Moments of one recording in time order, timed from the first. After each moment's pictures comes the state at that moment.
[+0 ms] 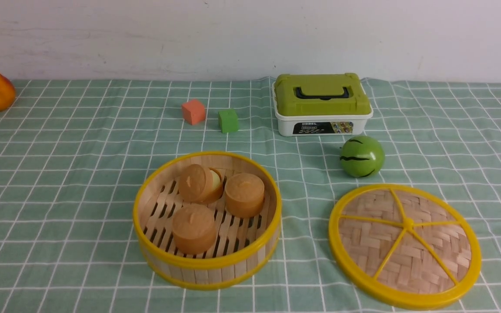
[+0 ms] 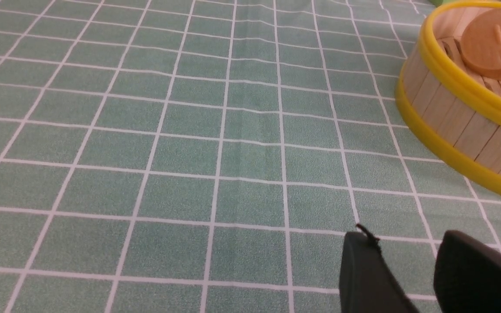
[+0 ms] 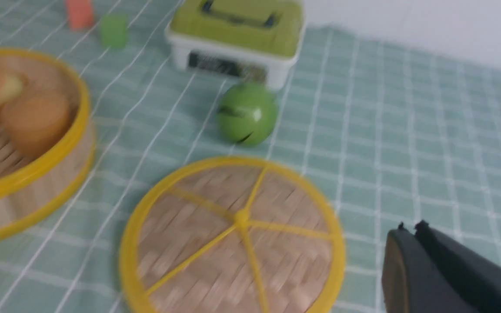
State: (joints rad) right arm 0.13 0.42 -0.50 -0.03 0.45 -0.03; left arm -0.05 -0.01 0.03 0.06 0.38 -0.23
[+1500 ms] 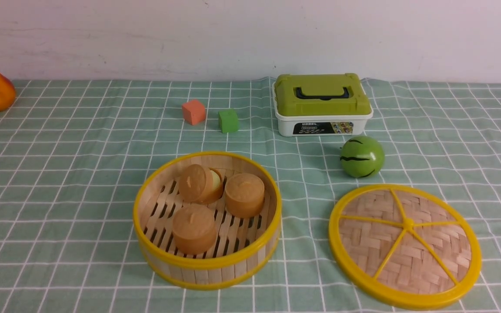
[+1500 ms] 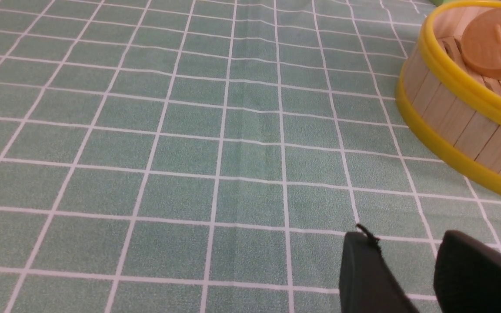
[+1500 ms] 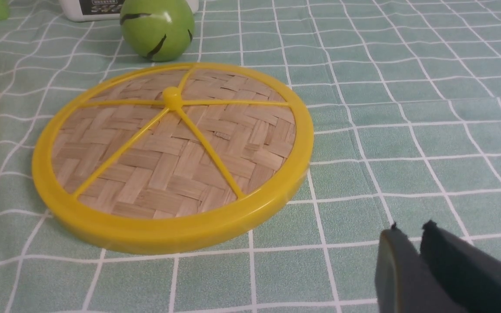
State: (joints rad) right arm 0.00 -0.01 0.02 -0.08 0.38 0.18; left arm -0.05 -0.01 0.03 0.06 0.38 -0.23
